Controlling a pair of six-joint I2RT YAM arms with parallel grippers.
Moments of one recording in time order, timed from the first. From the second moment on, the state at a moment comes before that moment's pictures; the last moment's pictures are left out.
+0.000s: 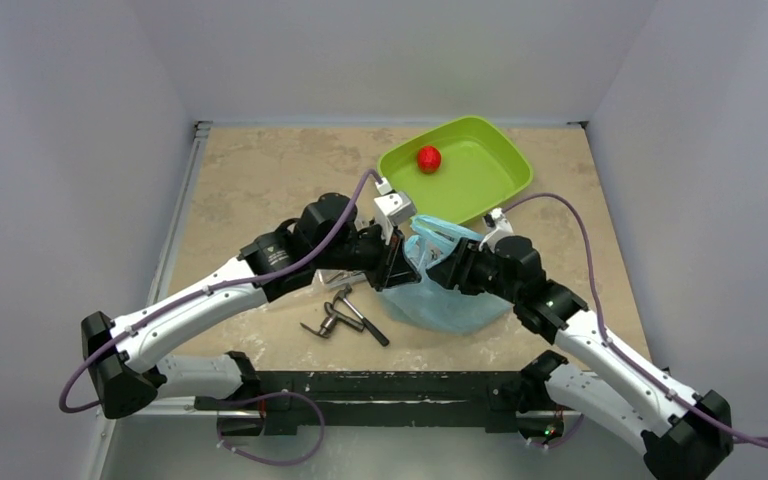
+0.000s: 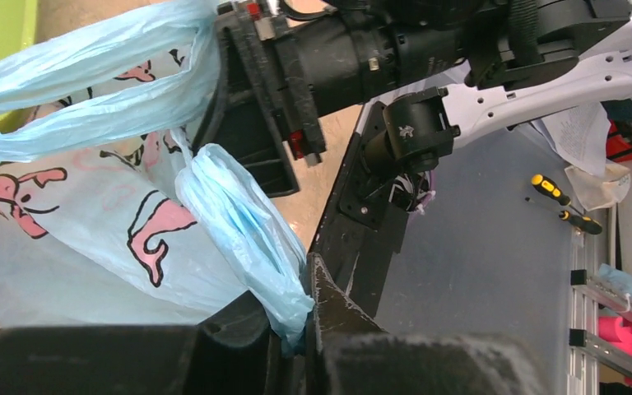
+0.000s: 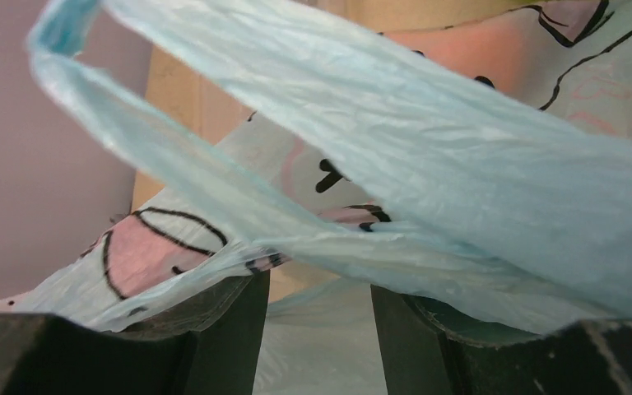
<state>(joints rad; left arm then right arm) -0.95 1.20 1.16 -0.36 0.40 -0.32 0.60 0.76 0.57 -0.25 -0.15 0.79</state>
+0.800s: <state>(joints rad) -0.95 1.12 1.26 -0.63 0.26 -0.30 0.46 0.65 0.49 -0.19 0.22 0.94</state>
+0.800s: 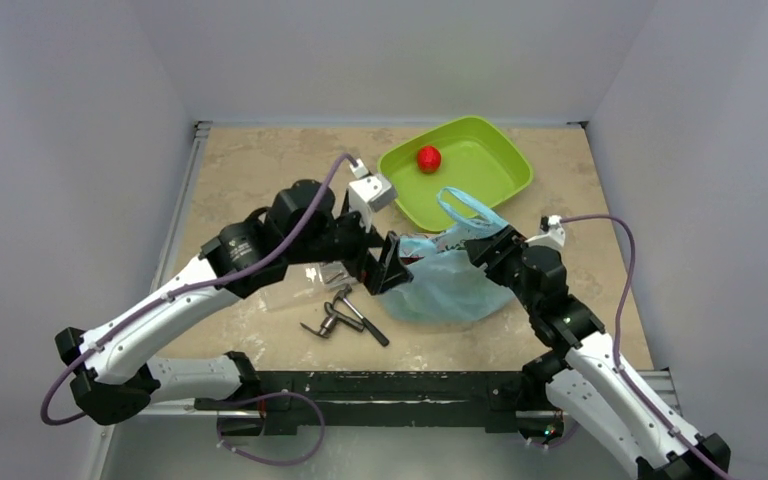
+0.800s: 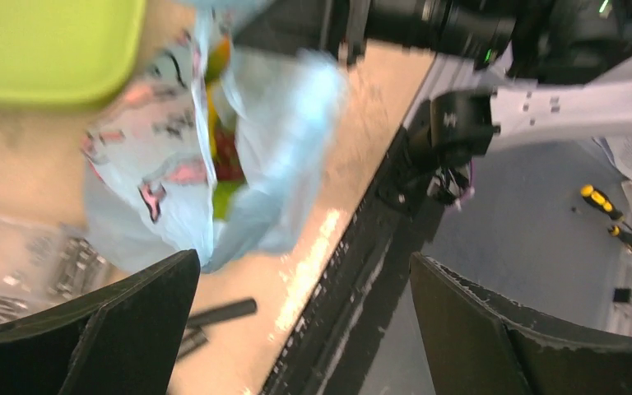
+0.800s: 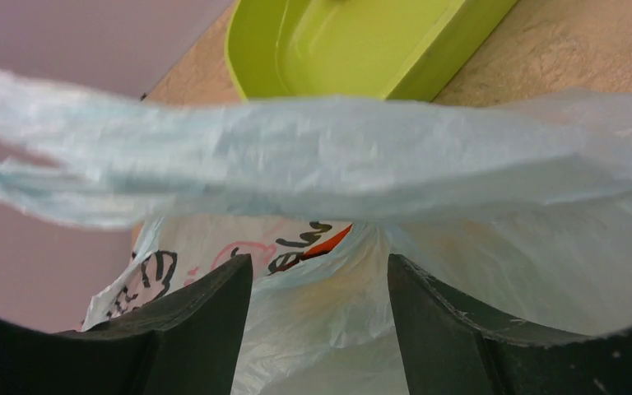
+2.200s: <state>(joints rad) -0.92 1.51 1.32 -0.32 0.10 -0.06 0.47 0.78 0.67 -0.30 -0.06 0.72</state>
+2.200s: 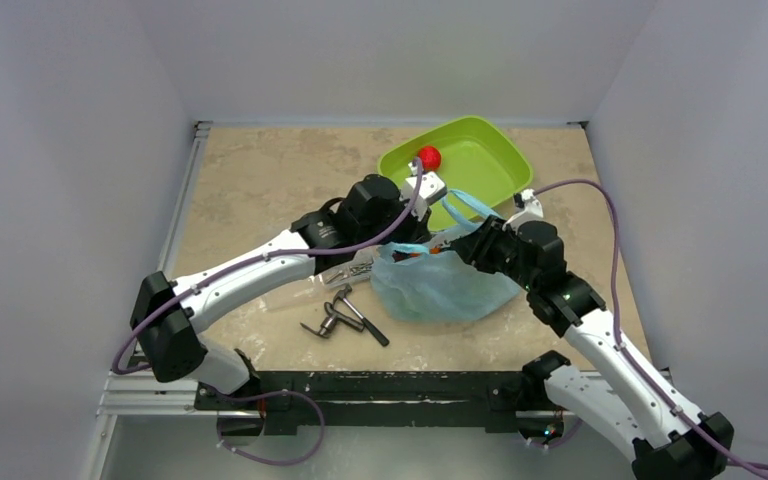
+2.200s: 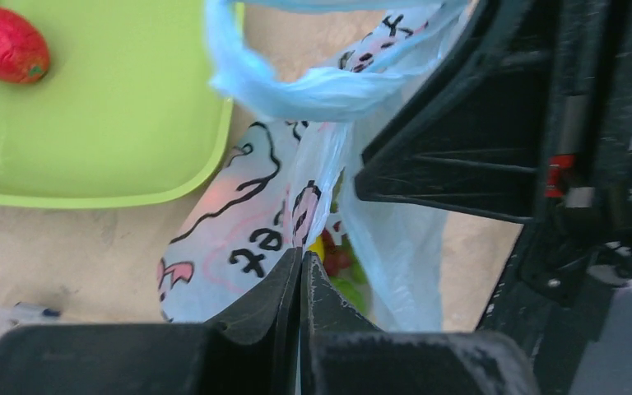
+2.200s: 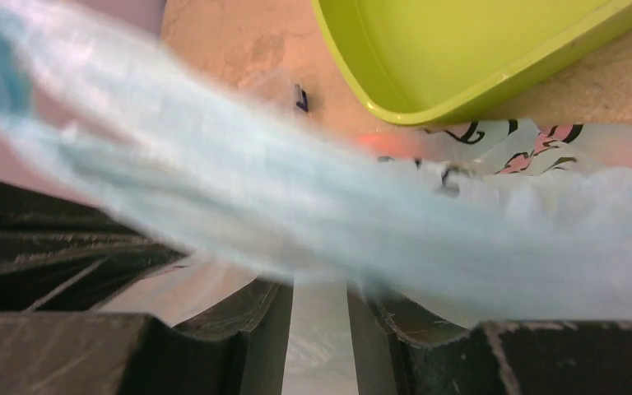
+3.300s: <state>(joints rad) -0.77 1.43 1.19 -0.16 0.07 -0.31 0.64 0.65 0.45 -0.68 0.18 1.13</state>
